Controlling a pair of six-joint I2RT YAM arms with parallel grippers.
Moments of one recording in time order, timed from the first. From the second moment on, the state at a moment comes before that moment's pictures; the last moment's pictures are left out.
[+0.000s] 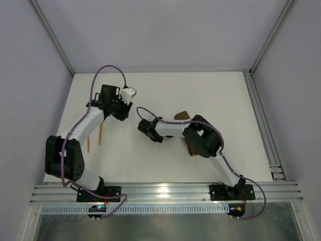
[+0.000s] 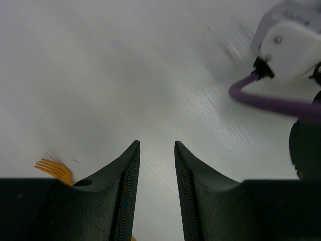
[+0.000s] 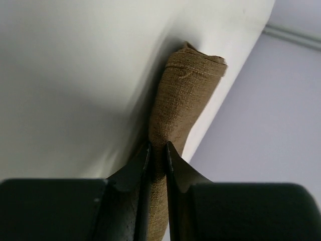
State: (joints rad) left arm -0.23 1.53 1.13 -0.51 0.25 0.39; right arm 0.91 2.23 1.53 -0.85 0.99 -0.05
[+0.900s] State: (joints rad) left arm -0.13 1.50 1.16 -0.51 0.26 0.39; right arm 1.21 2.09 1.58 -0.69 0.67 0.04
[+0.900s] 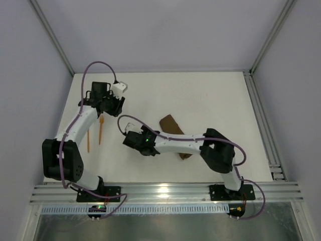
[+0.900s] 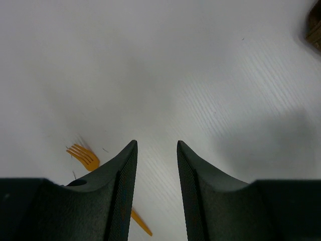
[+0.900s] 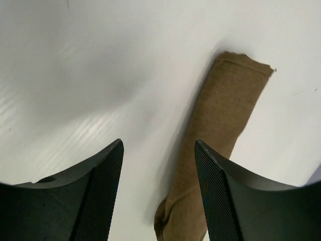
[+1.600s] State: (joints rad) left arm -0.06 1.50 1.17 -0.51 0.26 0.38; right arm 1.02 1.57 0.90 -0.48 0.38 0.40
